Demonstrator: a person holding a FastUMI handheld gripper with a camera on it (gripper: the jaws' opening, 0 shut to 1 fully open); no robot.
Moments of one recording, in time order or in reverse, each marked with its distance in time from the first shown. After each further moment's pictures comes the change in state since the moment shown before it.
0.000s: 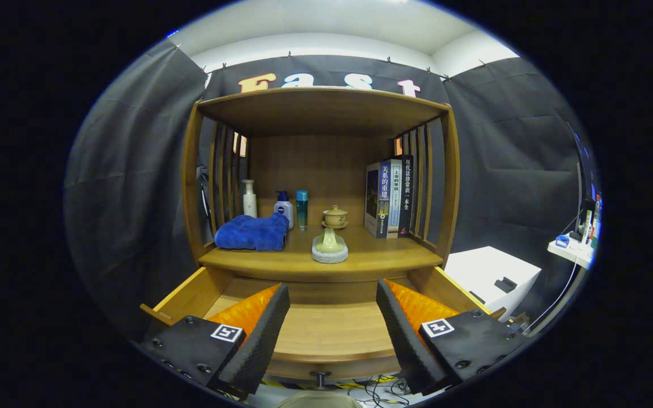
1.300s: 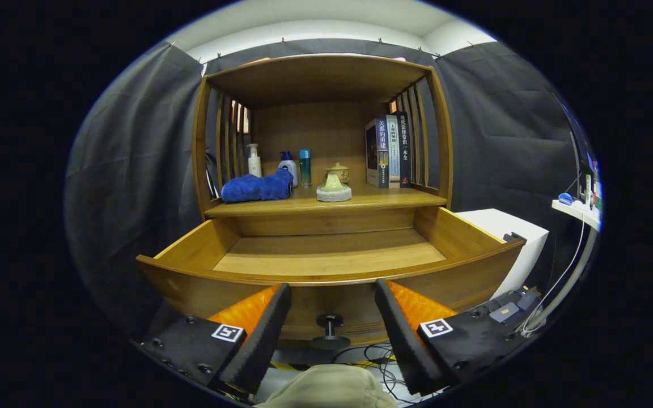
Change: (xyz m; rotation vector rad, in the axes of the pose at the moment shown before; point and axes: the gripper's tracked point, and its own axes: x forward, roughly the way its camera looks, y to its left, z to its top) arm -0.024 0.005 -0.096 0.061 0.118 0.006
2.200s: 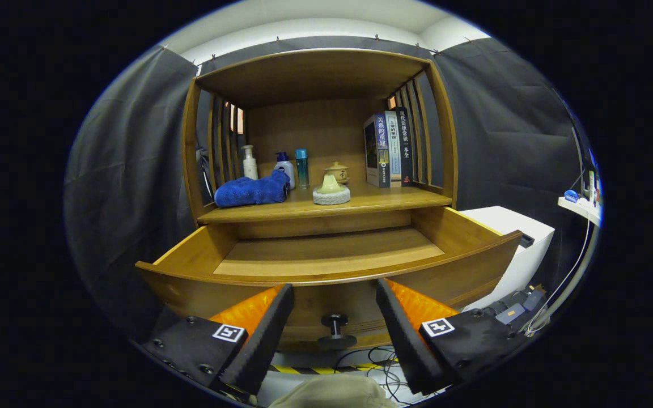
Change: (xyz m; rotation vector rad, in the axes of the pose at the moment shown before) arm 0.023 -0.005 0.010 0.037 0.015 0.012
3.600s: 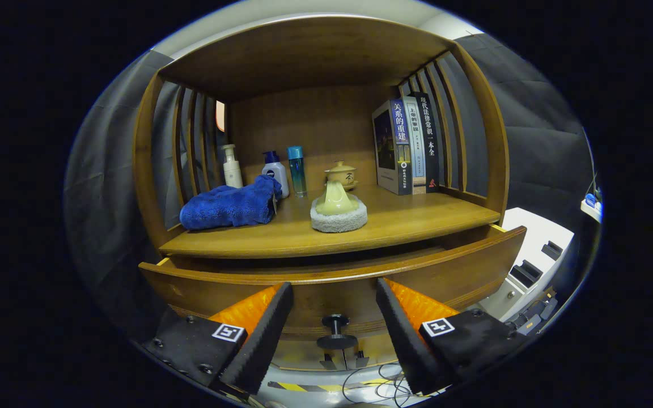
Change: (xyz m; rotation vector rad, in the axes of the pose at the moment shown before) arm 0.123 0.008 0.039 0.022 0.020 0.001
